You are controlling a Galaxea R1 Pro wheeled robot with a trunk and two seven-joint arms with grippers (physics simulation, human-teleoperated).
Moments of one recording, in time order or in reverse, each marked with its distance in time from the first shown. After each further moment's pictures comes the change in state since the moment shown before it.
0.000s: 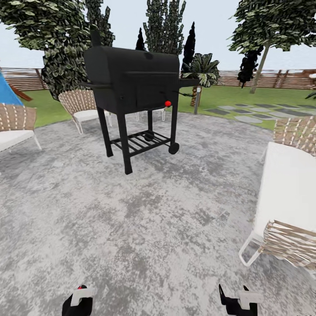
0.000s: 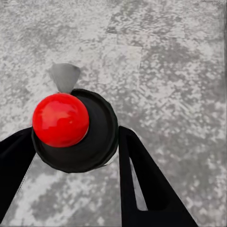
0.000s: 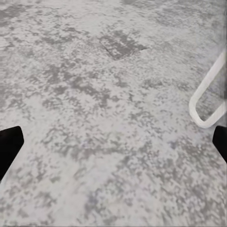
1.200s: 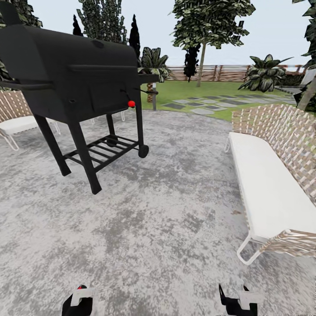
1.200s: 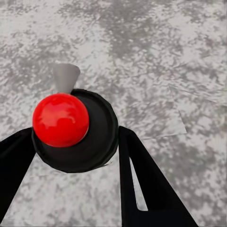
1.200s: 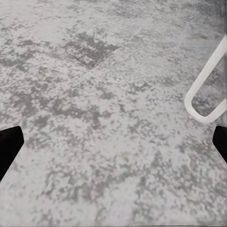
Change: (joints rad) left arm 0.000 0.000 0.000 0.000 0.000 0.000 0.000; right arm 0.000 0.000 0.000 0.002 0.000 0.000 0.000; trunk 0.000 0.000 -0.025
